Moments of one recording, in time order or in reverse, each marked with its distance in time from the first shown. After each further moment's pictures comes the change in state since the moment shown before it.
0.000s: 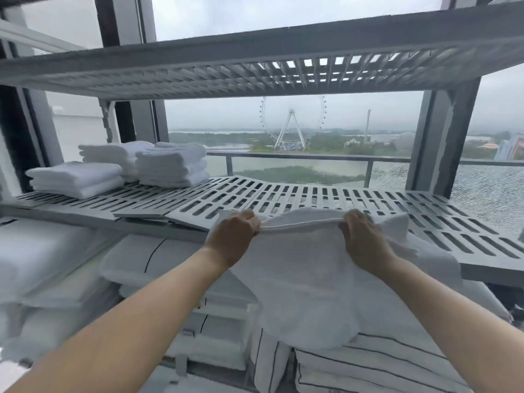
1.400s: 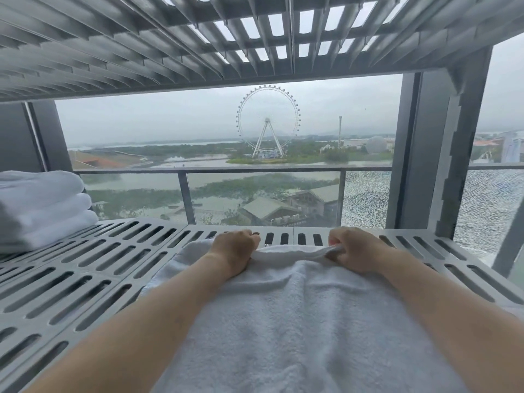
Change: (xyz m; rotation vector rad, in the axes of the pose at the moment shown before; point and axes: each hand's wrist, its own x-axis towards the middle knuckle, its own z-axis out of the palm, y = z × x) left_hand 0.340 0.019 0.244 0.220 -0.320 0.068; right_hand 0.255 0.266 0.073 -0.162 -0.394 -0.007
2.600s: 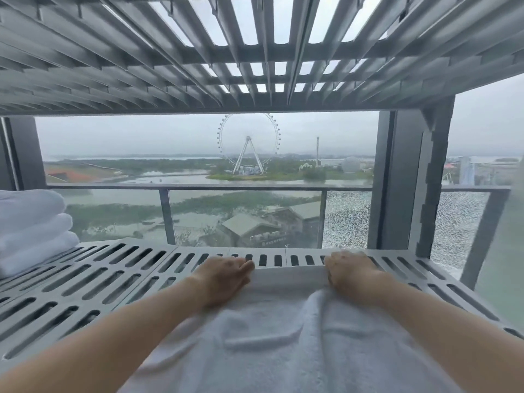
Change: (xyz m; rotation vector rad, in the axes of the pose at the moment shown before) left_hand -0.014 -0.028 -0.003 0.073 -0.027 0.287; right_hand -0.003 -0.027 -0.004 -0.492 -0.068 0.112
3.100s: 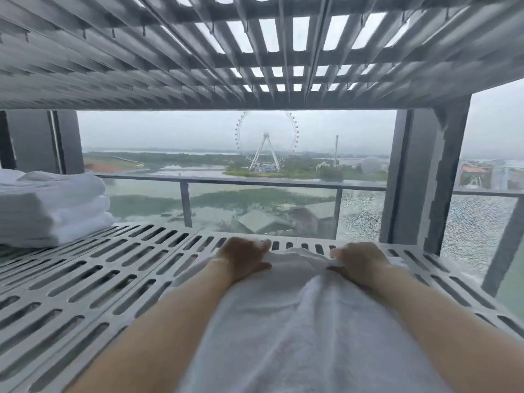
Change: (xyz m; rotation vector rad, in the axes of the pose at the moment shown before) left_hand -0.015 0.027 -0.023 0.048 0.052 -0.184; right_hand -0.031 0.001 -0.013 0.067 0.064 -0.112
